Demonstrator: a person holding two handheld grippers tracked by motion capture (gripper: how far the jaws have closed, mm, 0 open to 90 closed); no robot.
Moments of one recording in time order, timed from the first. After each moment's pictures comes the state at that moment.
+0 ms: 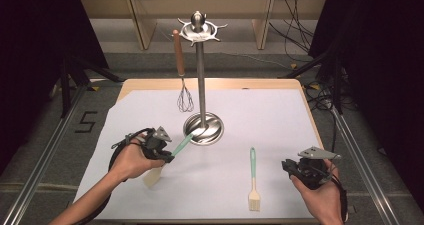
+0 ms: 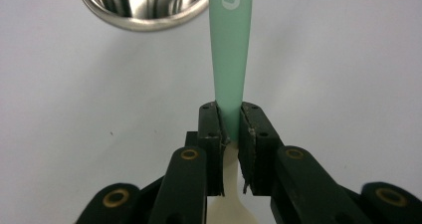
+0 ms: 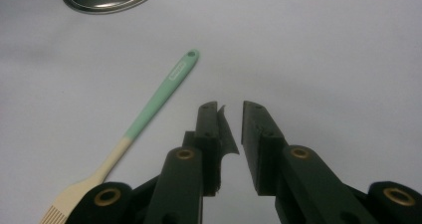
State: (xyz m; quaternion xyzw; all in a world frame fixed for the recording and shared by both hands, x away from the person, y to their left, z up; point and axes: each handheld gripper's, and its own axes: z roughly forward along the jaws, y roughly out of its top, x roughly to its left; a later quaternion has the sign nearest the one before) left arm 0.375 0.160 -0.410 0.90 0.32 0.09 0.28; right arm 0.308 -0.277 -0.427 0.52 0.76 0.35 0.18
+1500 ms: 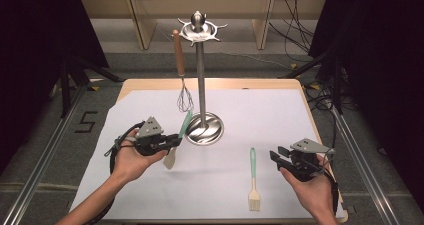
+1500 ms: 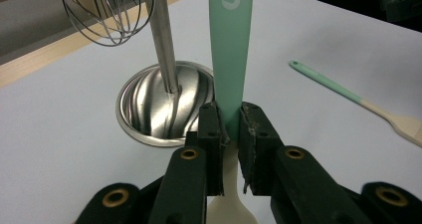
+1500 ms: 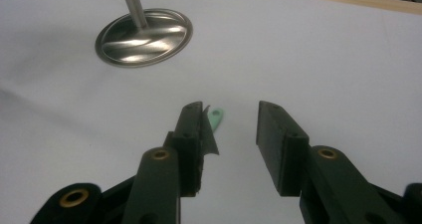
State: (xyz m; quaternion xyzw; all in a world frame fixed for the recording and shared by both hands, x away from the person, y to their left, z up) left arm 0.366 0.158 -0.392 0.81 0.33 0.16 0.46; right arm 0.323 -0.256 -0.416 0.48 0.75 0.41 0.21
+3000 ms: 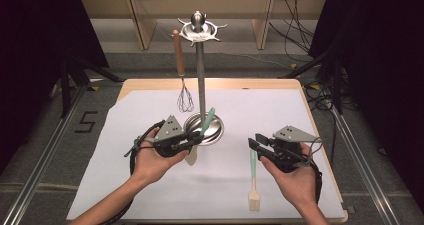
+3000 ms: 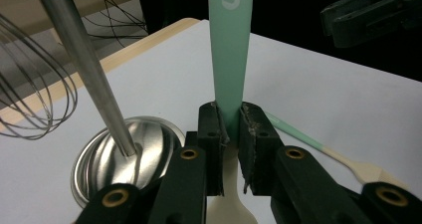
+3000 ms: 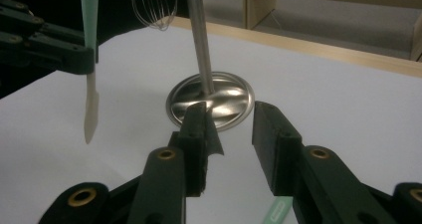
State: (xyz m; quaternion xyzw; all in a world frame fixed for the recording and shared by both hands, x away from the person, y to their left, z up) left arm 0.356 0.106 -0.373 0.80 0.27 0.17 0.51; right arm 0.326 -0.200 -0.369 0.43 0.74 0.48 0.20
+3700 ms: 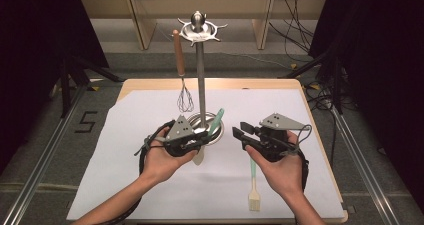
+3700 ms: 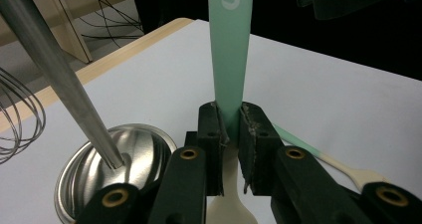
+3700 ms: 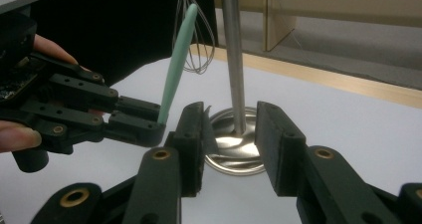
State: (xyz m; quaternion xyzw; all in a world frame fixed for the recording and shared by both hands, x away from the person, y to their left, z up) left arm 0.359 0.087 -0.377 0.80 0.27 0.17 0.51; right arm 0.337 -0.165 -0.343 0.40 0.73 0.53 0.18
